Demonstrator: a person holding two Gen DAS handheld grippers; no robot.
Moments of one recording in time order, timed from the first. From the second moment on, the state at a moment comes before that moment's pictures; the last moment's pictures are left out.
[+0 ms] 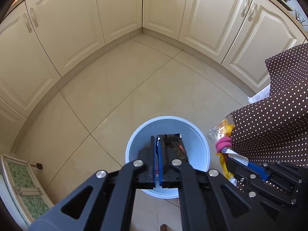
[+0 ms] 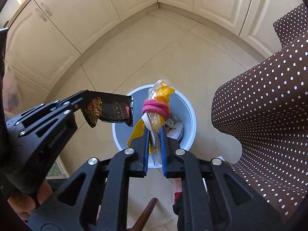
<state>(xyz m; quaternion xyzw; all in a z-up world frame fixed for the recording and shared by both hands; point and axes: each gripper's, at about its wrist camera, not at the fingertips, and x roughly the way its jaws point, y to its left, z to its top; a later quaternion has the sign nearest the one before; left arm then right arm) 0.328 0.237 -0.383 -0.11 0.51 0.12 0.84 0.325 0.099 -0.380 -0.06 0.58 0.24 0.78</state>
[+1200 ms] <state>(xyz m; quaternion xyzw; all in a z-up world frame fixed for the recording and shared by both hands) 0.324 0.245 -0.372 -0.14 0.49 0.13 0.85 0.343 0.095 -0.397 -0.03 0.58 0.23 0.78</state>
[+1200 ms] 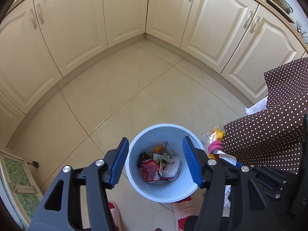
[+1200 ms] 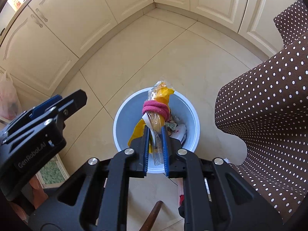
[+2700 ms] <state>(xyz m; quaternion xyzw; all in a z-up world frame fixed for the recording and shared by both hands) 0.040 0.041 -0.024 -0.01 0.18 0.02 0.98 0.036 -0.142 -0.016 -0.03 0.15 0.13 0.98</state>
